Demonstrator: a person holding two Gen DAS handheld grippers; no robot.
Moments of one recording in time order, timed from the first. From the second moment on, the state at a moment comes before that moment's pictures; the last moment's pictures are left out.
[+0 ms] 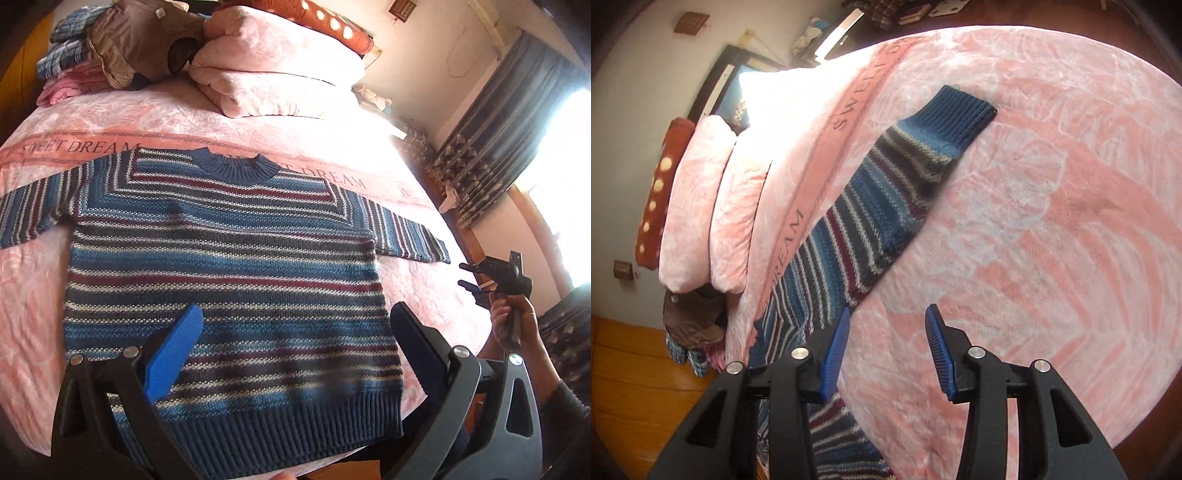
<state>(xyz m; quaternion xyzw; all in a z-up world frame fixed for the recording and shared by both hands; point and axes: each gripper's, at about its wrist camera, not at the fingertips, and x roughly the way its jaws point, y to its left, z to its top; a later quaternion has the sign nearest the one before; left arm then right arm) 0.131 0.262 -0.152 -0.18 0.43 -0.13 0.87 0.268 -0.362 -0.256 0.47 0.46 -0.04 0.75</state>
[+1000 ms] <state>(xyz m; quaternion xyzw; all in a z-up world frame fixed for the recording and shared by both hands) 0.172 0.294 -0.205 -0.41 0.44 -0.15 0.79 0.367 -0.486 -0.311 0.54 0.37 -0.12 0.75</state>
